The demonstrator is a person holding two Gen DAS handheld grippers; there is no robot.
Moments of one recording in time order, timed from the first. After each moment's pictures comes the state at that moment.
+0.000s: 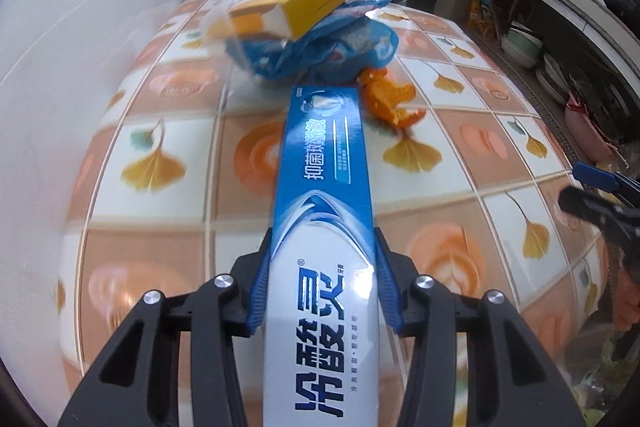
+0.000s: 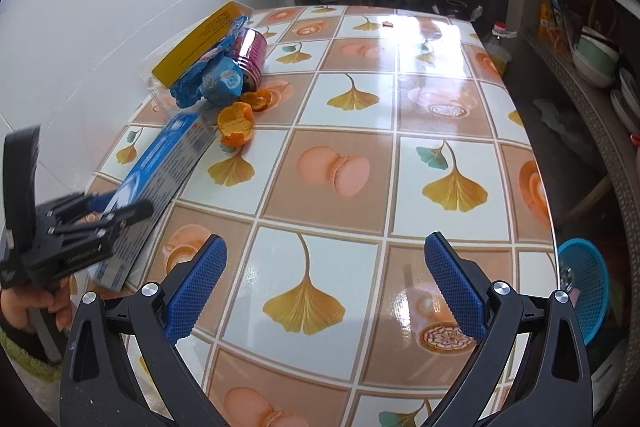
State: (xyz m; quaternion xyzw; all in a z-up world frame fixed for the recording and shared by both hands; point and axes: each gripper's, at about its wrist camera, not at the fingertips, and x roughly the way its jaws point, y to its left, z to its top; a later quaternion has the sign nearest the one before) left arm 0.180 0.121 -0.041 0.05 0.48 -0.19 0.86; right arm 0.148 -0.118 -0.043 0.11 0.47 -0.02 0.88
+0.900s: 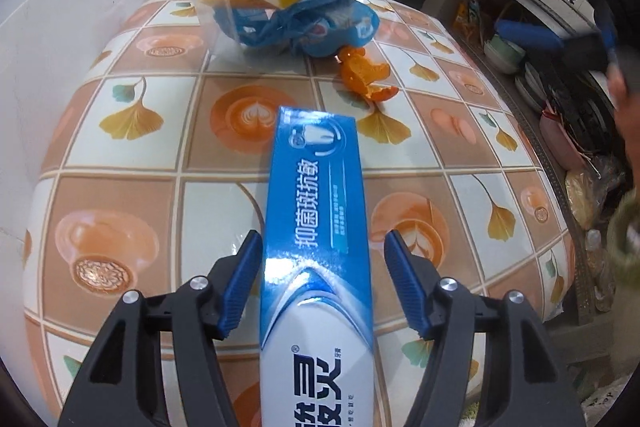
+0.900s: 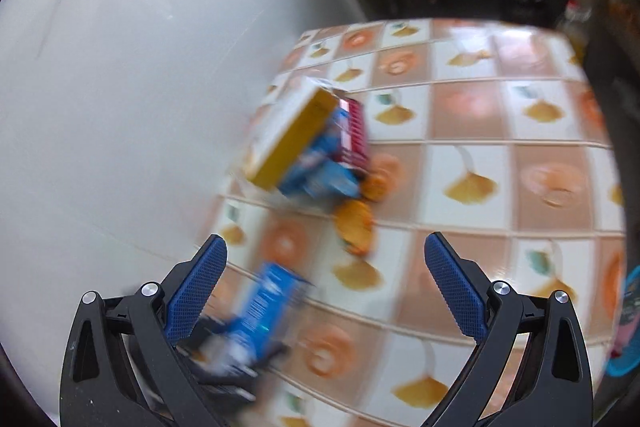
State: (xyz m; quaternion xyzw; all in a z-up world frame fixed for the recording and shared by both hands) left arm 0.166 0.126 -0.047 -0.01 0.50 -0.22 0.84; right arm 0.286 -0.110 0.025 0.27 0.49 0.12 0.82
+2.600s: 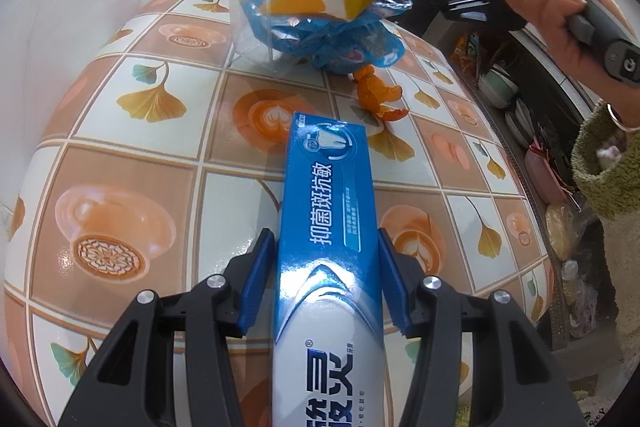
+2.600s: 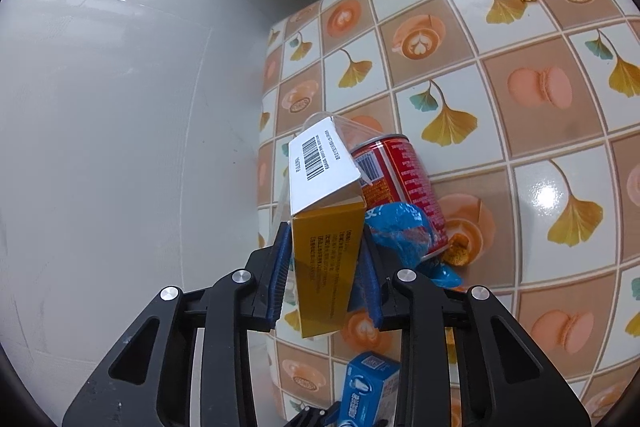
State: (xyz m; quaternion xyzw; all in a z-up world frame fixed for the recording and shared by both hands) left arm 0.163 0.155 -0.048 -0.08 0.48 -0.23 0.84; right arm 0.384 -0.107 -0.002 0.41 0.53 0.08 0.74
